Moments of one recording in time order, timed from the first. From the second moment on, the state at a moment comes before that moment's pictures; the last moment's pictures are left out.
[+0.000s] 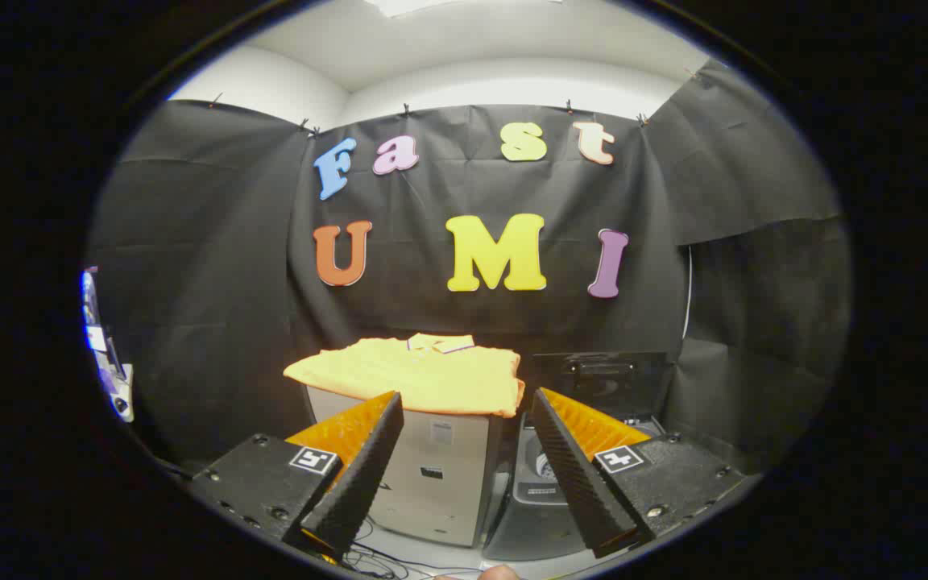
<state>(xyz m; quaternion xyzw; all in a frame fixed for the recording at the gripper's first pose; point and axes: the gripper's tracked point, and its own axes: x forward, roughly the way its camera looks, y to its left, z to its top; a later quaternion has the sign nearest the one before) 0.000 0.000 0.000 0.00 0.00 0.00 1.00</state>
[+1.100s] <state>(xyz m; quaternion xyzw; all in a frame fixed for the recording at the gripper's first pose) 0.004 -0.027 0.007 0.01 0.00 -0.05 1.00</state>
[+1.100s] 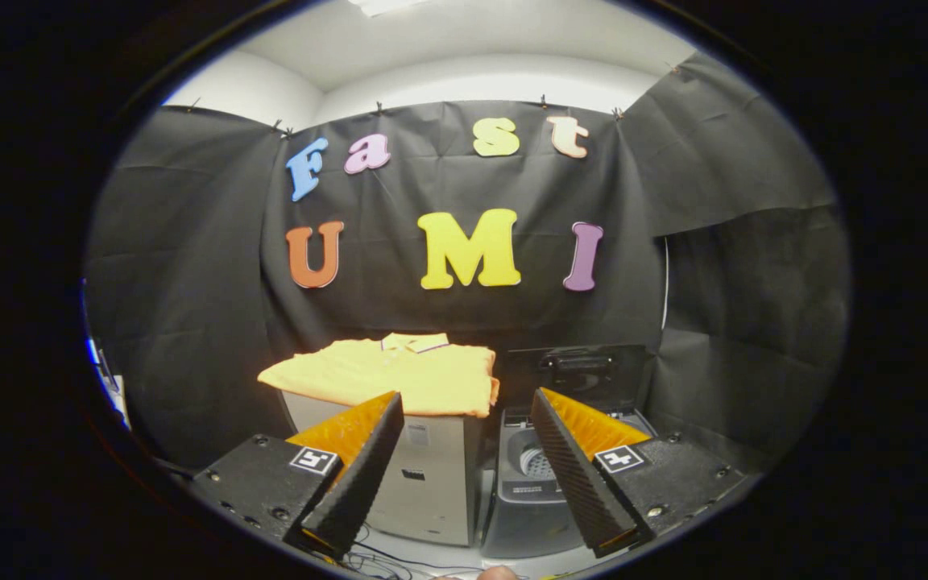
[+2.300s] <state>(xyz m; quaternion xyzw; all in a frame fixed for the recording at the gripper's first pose) 0.096 0.073 0.025 0.00 0.07 -0.03 1.00</state>
